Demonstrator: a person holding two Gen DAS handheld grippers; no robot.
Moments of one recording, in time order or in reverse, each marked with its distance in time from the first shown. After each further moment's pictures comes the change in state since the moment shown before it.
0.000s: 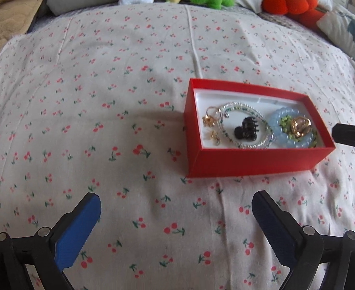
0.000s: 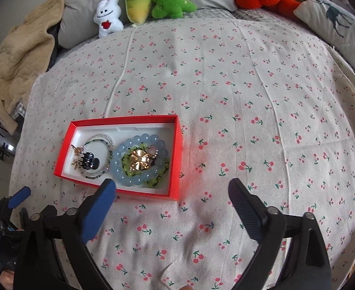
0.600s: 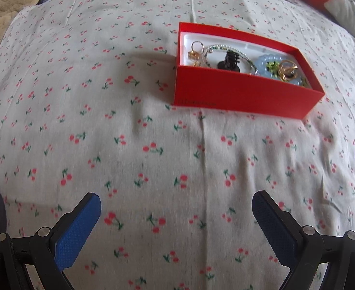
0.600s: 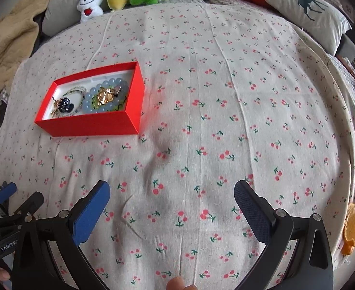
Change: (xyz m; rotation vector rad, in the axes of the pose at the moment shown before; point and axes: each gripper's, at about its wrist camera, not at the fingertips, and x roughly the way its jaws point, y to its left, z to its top) left arm -0.017 -0.028 -0.057 -0.044 0.107 0.056; right arm -0.031 -0.024 -0.080 0.022 0.058 -0.139
